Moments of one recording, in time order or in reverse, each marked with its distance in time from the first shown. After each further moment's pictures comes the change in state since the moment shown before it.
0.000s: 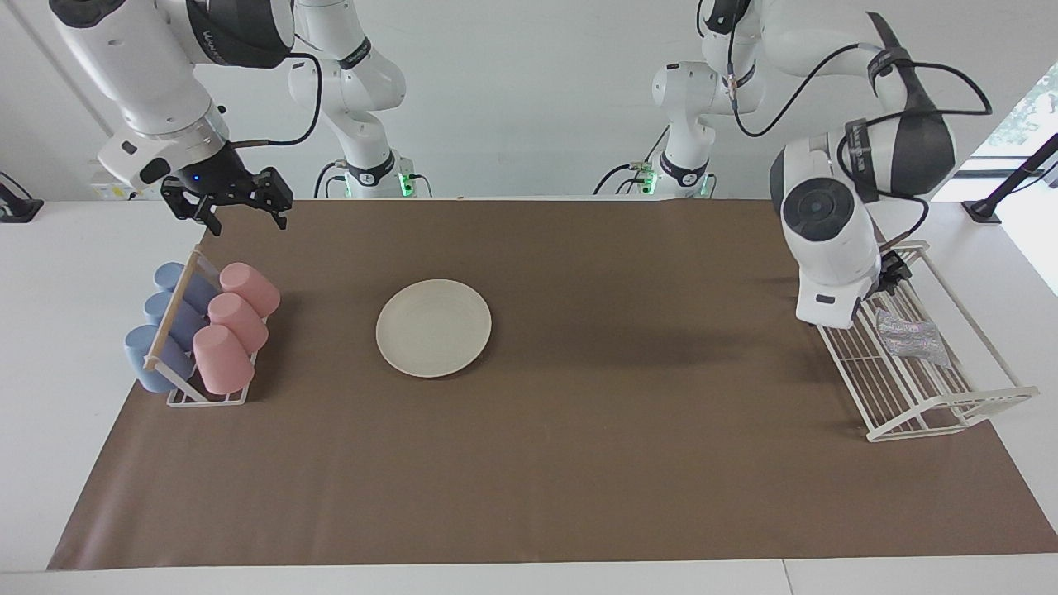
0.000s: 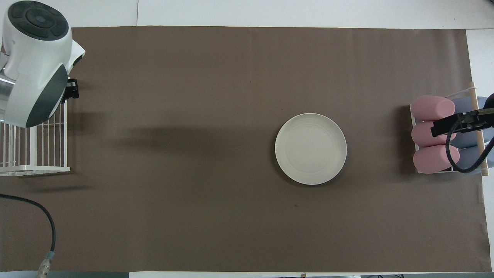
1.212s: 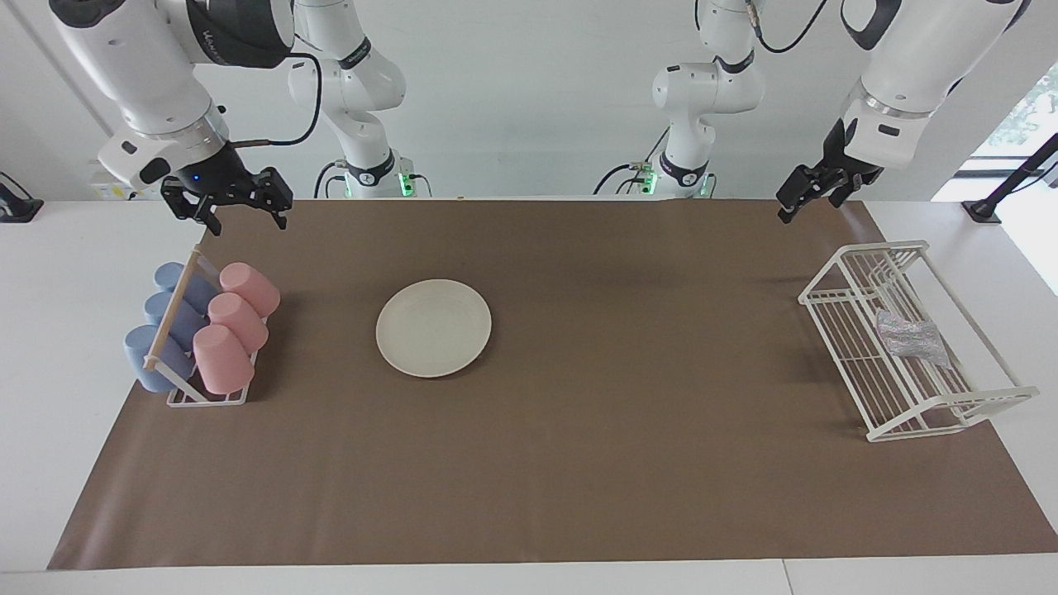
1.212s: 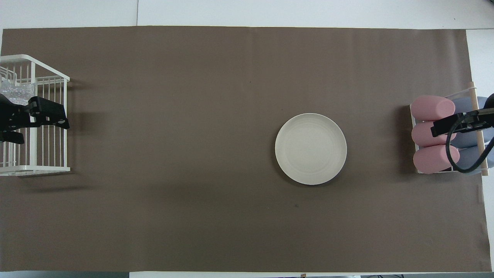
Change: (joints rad) left arm 0.094 -0.303 0.007 -0.084 -0.614 -0.095 0.088; right arm 0.000 0.000 0.000 0.000 0.000 0.000 0.000
